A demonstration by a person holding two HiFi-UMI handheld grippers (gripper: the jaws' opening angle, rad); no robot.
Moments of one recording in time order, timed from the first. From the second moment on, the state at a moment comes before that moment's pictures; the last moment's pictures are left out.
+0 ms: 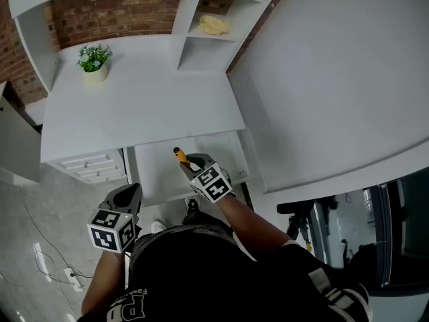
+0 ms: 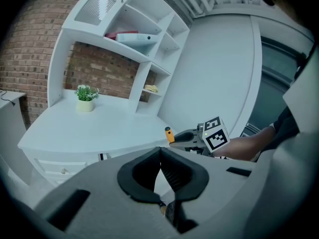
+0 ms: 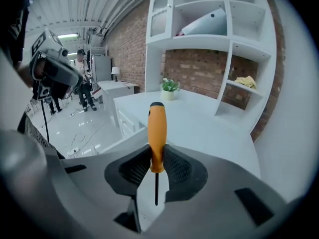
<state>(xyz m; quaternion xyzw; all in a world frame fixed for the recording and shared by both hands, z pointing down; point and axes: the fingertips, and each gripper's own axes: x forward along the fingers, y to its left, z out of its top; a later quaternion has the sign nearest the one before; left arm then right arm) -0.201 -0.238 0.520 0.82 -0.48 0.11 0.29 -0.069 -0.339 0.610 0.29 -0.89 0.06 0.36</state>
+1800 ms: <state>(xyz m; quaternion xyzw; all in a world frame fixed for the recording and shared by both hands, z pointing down) 0.020 -0.148 0.407 0.84 -0.51 0.02 0.21 0.129 -0.191 0.399 0.25 -0.96 0.13 0.04</state>
